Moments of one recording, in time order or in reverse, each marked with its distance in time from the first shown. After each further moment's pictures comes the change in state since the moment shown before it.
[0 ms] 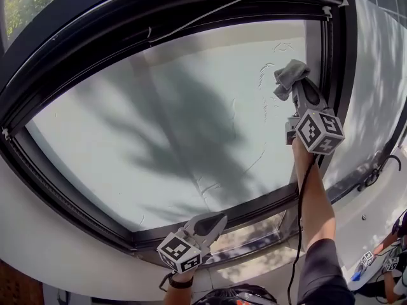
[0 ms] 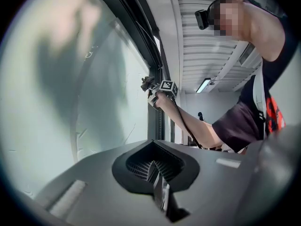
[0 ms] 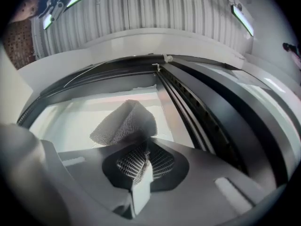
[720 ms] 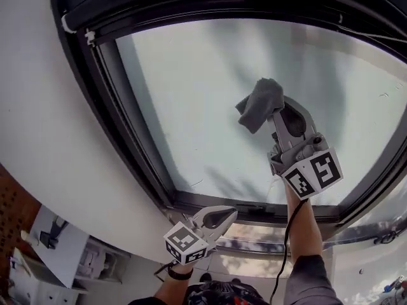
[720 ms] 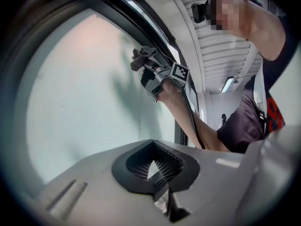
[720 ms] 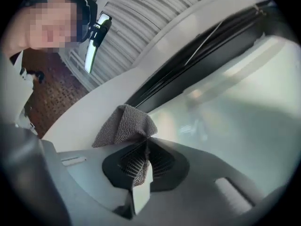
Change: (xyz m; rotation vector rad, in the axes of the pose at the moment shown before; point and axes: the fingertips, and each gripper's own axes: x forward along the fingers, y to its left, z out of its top) left arm -0.153 0.049 -0.012 -0.033 -0.018 0.327; right arm -0.042 0.396 -0.023 0.168 -0.067 0.819
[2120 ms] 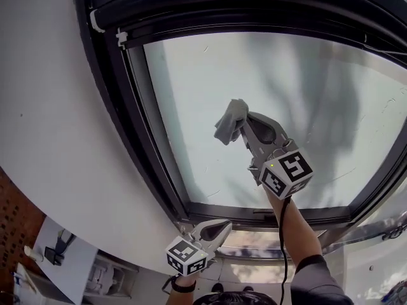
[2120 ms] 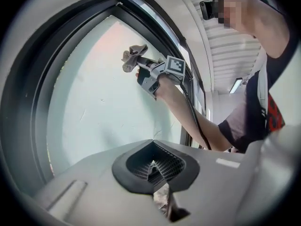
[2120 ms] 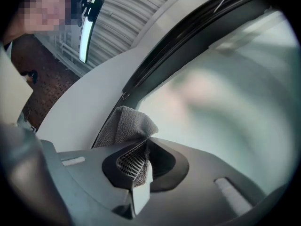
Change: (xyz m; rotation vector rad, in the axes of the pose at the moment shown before) left arm -0.085 0.049 -0.026 -0.077 0.030 0.088; right arm 0.076 0.083 -0.089 0.070 0.174 0.039
